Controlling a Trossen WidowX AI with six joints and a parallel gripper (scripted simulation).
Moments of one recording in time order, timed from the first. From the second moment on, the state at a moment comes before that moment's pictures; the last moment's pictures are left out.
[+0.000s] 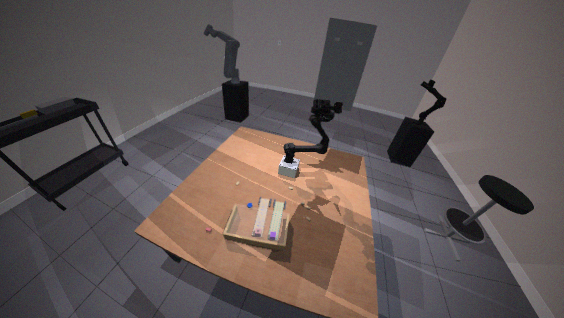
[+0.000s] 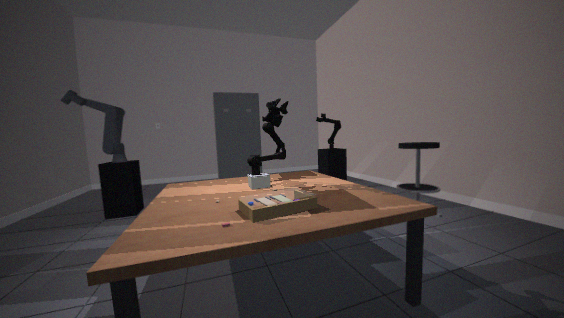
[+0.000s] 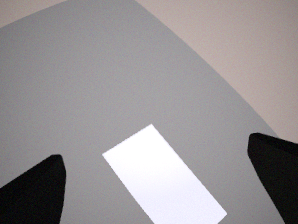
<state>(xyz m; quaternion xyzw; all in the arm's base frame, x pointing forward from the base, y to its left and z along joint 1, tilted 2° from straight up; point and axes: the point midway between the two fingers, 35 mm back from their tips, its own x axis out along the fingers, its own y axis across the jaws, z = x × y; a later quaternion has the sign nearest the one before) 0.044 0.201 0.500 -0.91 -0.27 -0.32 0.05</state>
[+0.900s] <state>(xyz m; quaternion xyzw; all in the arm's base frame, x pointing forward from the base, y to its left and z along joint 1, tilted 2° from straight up) 0.204 -0.062 0.460 -0.45 -0.22 -0.17 0.85</state>
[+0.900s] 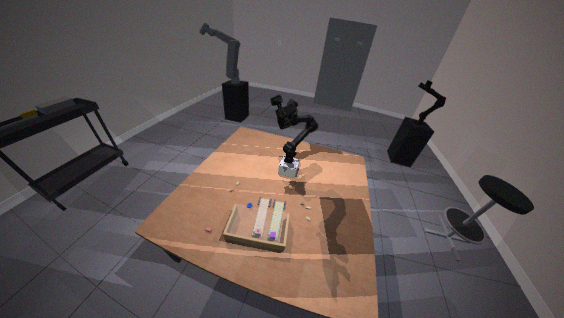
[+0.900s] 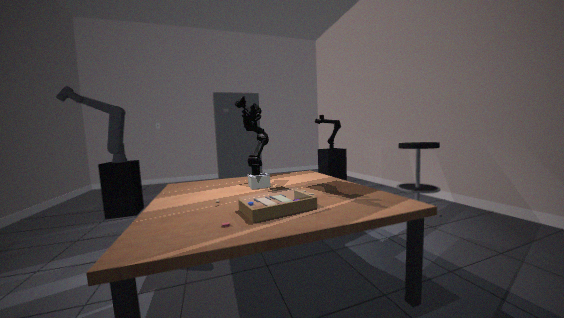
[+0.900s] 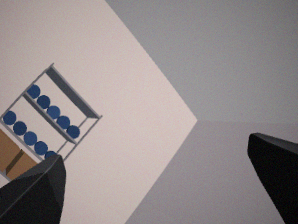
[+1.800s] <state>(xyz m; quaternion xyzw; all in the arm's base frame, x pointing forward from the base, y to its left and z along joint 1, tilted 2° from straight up) 0.318 -0.021 0.134 -0.03 0.29 -0.03 0.96</state>
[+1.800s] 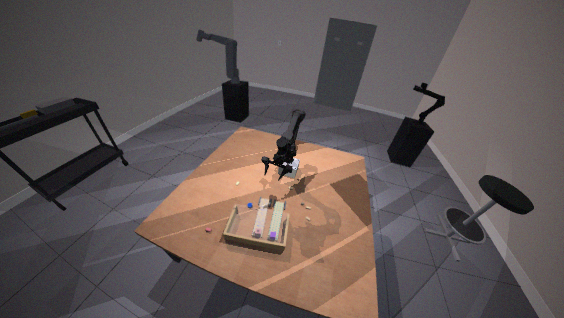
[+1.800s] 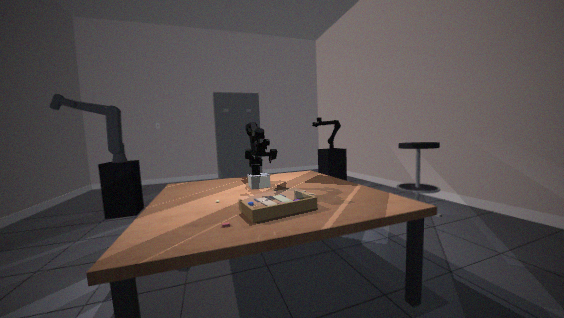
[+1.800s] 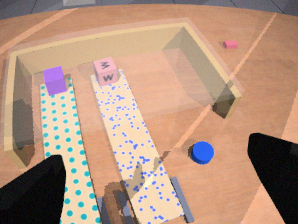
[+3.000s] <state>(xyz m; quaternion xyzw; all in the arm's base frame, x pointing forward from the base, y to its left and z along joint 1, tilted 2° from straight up) 0.379 -0.044 0.020 -0.07 0.71 0.06 0.70</state>
